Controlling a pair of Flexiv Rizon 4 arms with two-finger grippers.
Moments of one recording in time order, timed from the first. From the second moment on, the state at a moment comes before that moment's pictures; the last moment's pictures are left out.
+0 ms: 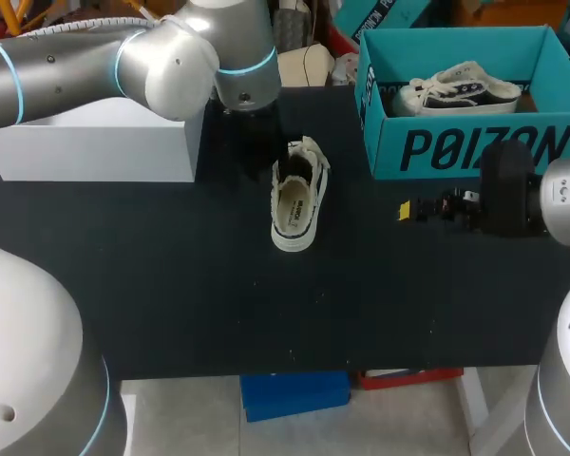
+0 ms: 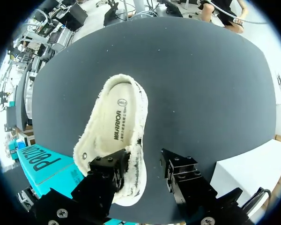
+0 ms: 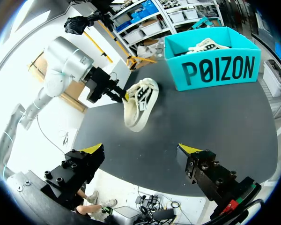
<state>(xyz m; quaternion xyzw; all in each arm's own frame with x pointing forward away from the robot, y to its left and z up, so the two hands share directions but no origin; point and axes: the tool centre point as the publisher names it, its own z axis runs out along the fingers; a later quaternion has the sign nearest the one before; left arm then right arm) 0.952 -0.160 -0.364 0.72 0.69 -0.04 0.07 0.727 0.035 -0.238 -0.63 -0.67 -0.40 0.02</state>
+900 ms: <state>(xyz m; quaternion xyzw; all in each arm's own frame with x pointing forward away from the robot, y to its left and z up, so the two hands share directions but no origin) 0.966 -0.164 -0.412 0.72 0.69 0.01 0.10 0.727 0.034 -0.238 -0.63 -0.67 -0.40 0.02</state>
